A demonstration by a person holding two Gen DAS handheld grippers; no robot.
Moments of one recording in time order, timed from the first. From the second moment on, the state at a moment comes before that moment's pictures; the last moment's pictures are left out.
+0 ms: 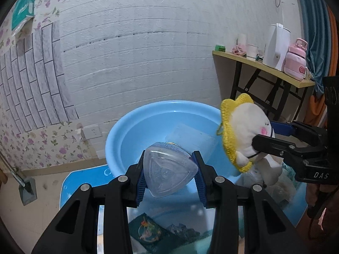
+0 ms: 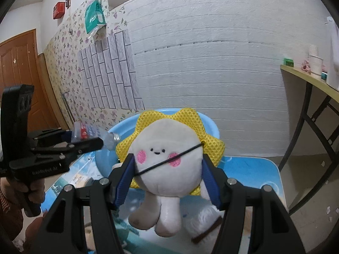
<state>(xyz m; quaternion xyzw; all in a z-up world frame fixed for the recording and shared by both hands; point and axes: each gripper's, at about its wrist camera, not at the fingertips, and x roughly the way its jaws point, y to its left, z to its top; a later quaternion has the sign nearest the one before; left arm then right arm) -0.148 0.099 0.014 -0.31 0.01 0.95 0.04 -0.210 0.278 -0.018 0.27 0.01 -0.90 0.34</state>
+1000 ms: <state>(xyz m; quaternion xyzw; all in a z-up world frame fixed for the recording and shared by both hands) -0.075 0.068 0.005 -0.31 -0.02 0.95 -0.01 -0.184 0.301 -0.020 0.28 0.03 -0.91 0.30</state>
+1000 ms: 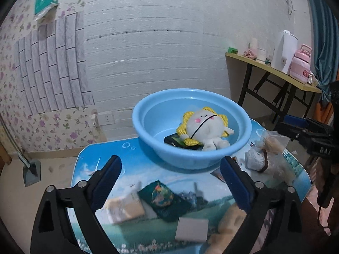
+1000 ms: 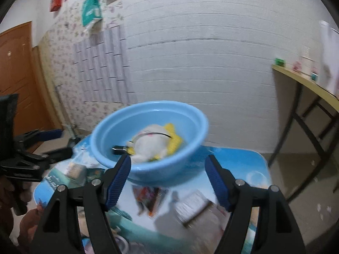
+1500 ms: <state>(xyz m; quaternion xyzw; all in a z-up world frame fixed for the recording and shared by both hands) -0.040 0.054 -0.041 -0.36 -0.04 0.93 -0.04 -0.159 0.350 -0.055 0.34 0.04 -0.91 0.23</state>
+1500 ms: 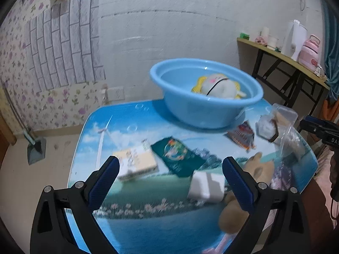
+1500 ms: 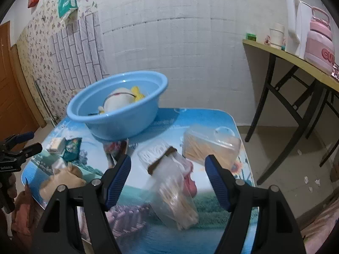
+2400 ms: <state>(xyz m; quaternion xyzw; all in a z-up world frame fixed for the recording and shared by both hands) -0.026 0.065 -0.057 -0.38 -0.05 0.93 0.01 -0.161 0.344 -0.107 0.41 0.06 -0.88 0.22</state>
